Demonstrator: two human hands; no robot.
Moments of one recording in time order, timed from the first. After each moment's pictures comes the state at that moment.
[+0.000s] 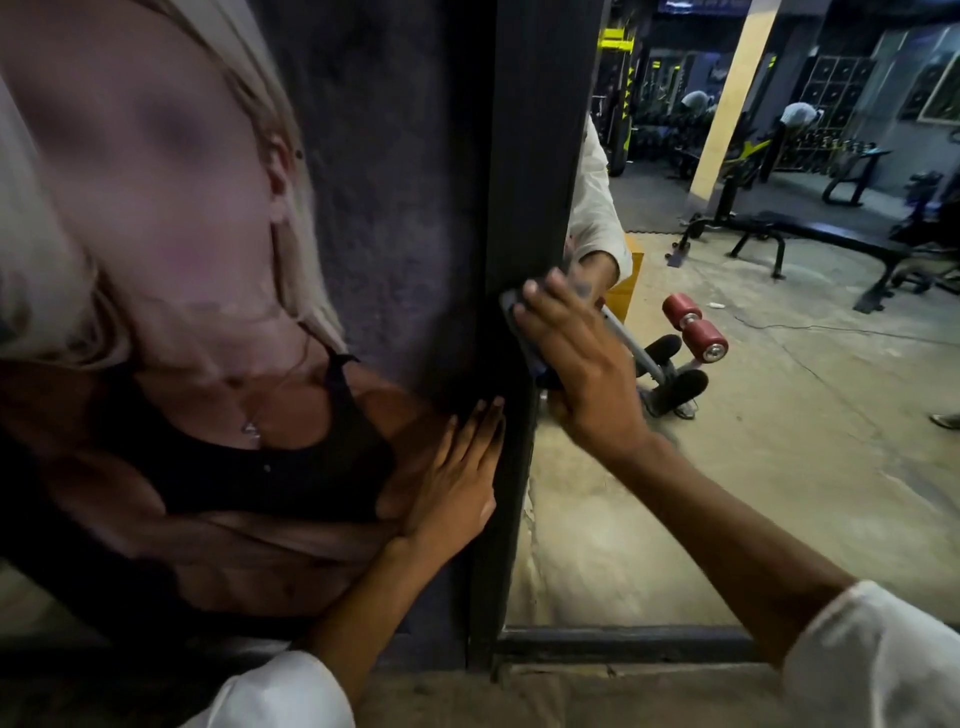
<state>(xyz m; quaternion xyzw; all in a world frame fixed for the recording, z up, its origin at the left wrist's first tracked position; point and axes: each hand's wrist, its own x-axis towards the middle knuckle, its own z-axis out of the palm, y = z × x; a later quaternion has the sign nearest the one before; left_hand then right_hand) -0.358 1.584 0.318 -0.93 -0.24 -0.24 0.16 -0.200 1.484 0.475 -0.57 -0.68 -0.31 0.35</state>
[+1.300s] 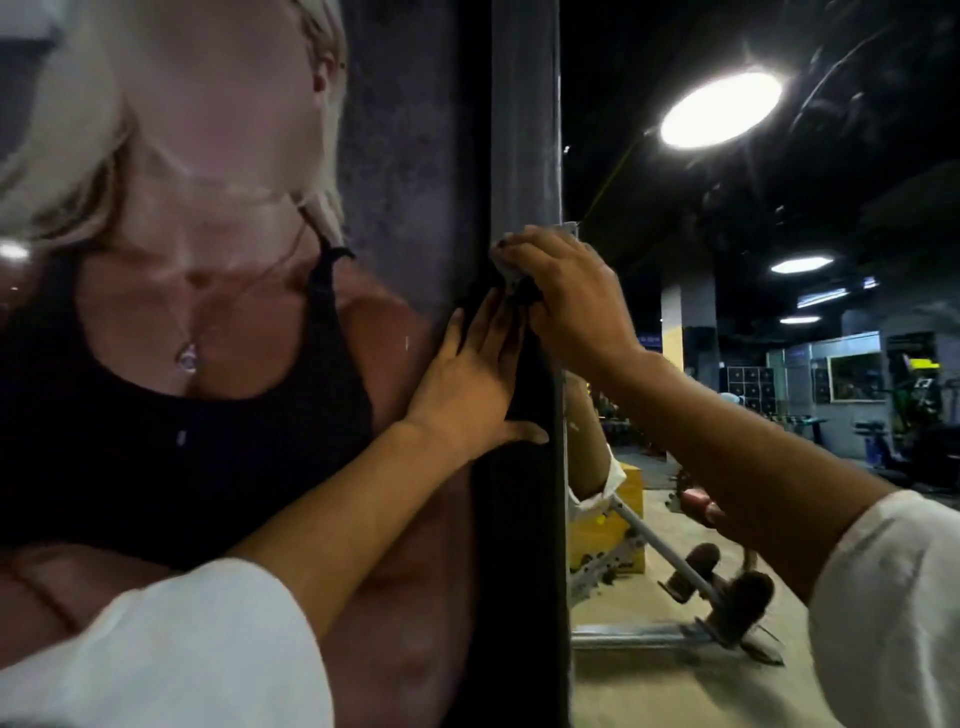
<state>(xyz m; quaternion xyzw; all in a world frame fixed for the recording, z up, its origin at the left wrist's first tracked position) -0.316 1.638 0.219 -0.82 -0.23 -0.36 0.38 -0.208 1.534 0.279 -0.48 -0.58 -0.57 0.33</state>
